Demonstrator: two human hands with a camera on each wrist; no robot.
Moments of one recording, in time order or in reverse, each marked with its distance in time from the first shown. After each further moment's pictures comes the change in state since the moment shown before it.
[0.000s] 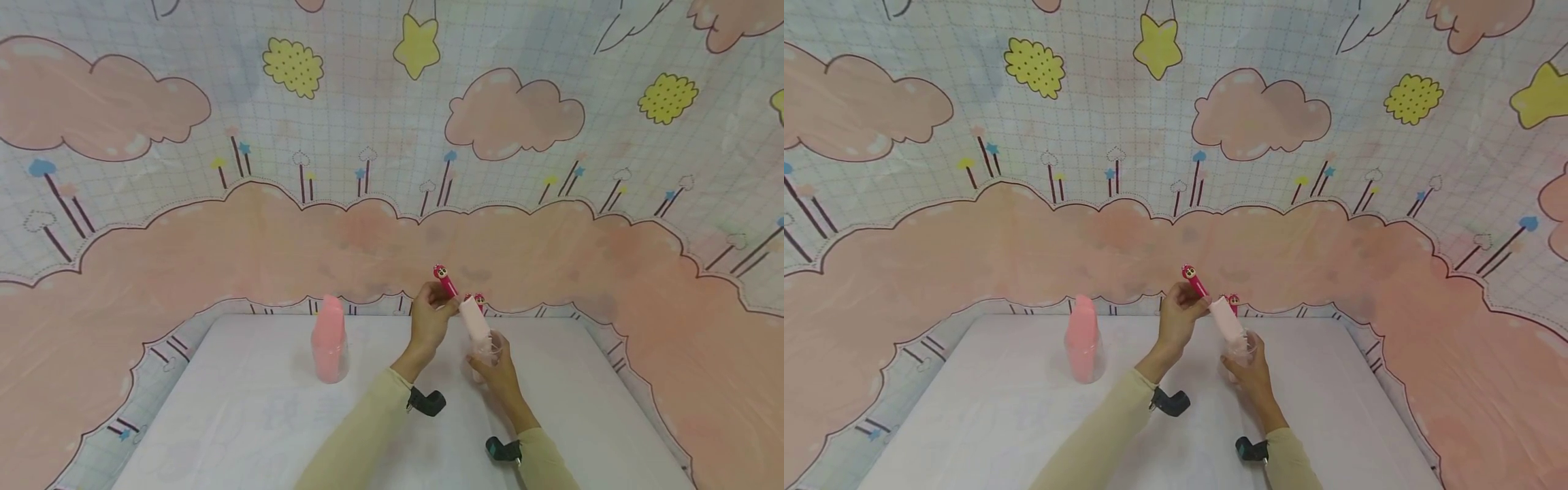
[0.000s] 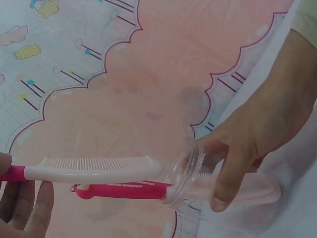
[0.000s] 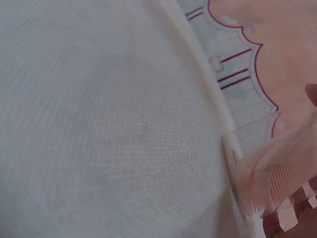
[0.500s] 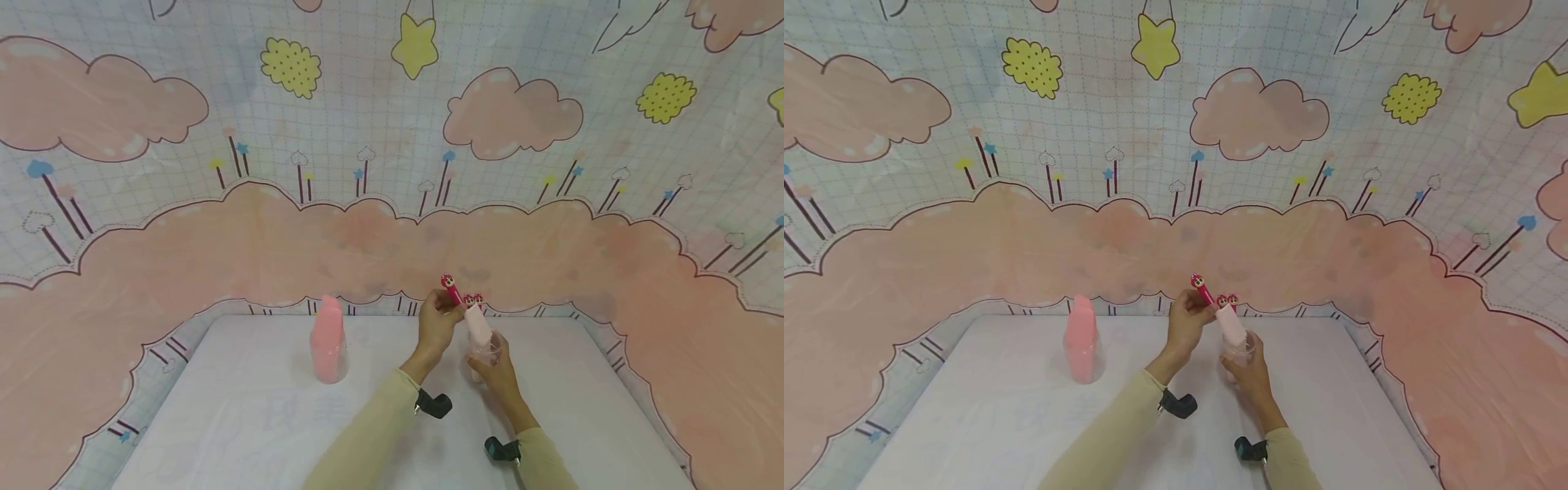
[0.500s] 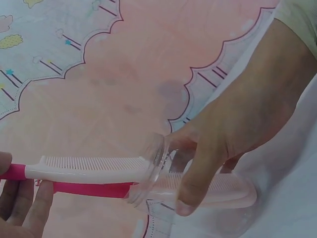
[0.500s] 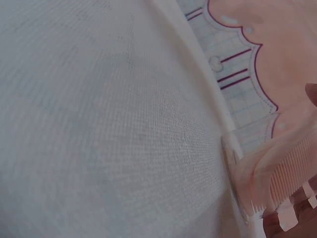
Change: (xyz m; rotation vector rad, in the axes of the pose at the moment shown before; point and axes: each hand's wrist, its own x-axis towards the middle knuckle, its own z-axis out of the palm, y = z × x) left_hand 0.000 -0.026 0.012 0.030 -0.008 -0.036; right_hand -0.001 0.000 0.000 0.004 0.002 -0.007
